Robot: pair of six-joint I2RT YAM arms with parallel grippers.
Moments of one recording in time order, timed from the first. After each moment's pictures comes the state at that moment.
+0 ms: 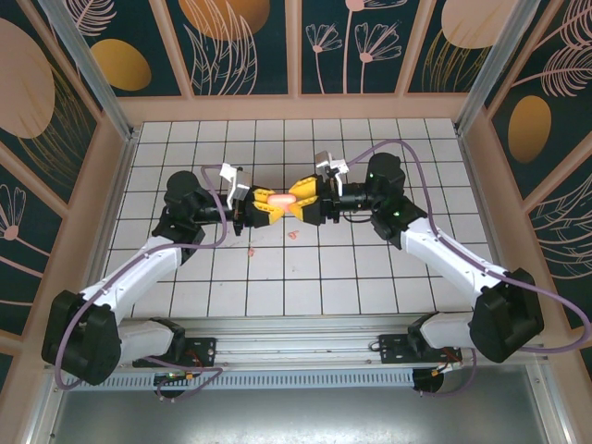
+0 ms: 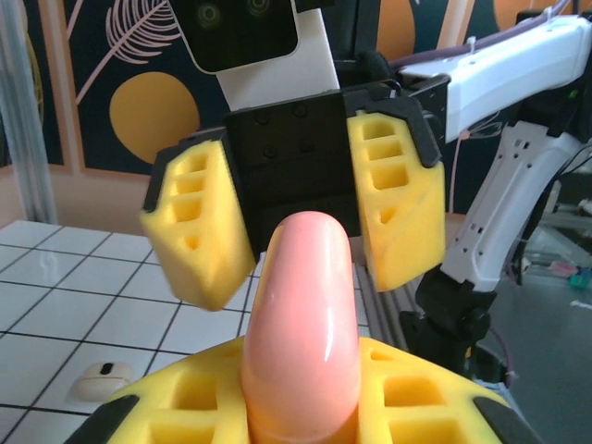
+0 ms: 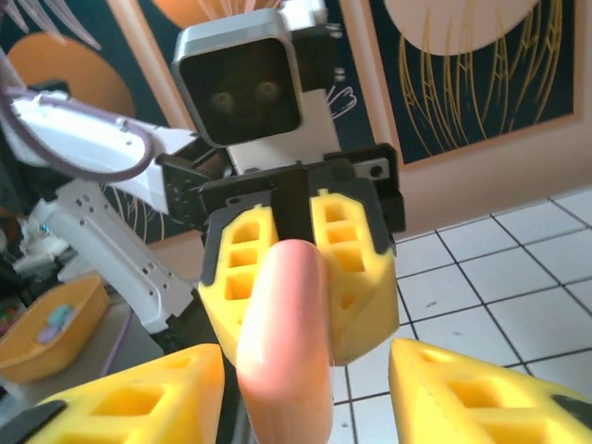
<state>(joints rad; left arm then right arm) -0.41 1.22 0.77 0.50 1.14 -0.17 0.57 1.29 0.95 0.30 -1.04 0.24</state>
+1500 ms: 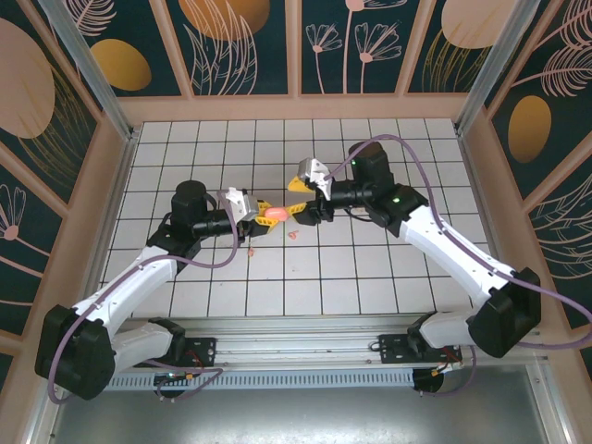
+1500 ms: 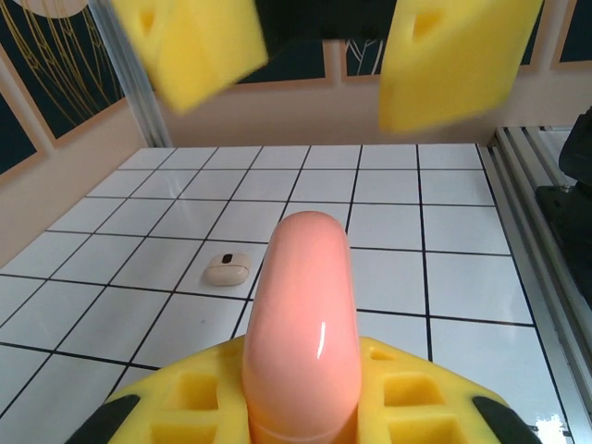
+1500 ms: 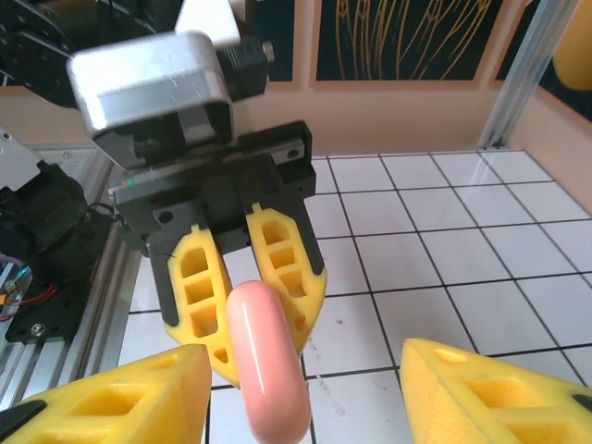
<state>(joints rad) -0.42 1.14 0.70 0.15 0.89 0.35 0.64 1.34 1.18 -0.27 -0.78 -0.41</state>
